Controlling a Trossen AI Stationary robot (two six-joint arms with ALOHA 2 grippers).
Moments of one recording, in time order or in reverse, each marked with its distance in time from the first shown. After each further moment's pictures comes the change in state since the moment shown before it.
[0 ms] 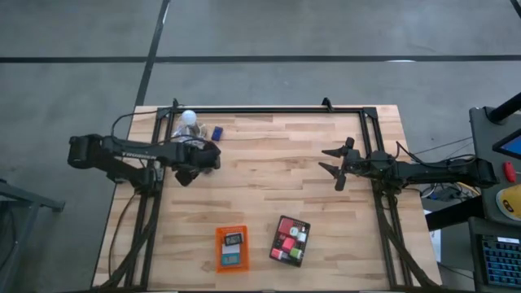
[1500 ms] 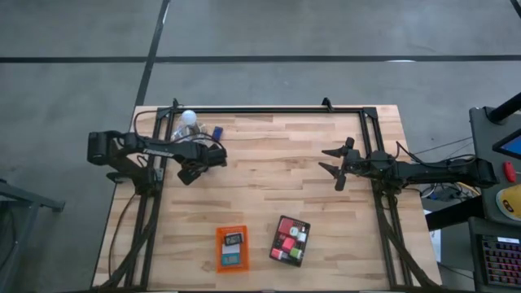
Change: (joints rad) left arm 0.097 0.207 -0.012 0.074 0.069 0.093; right arm 0.000 0.000 0.000 0.000 0.000 0.001
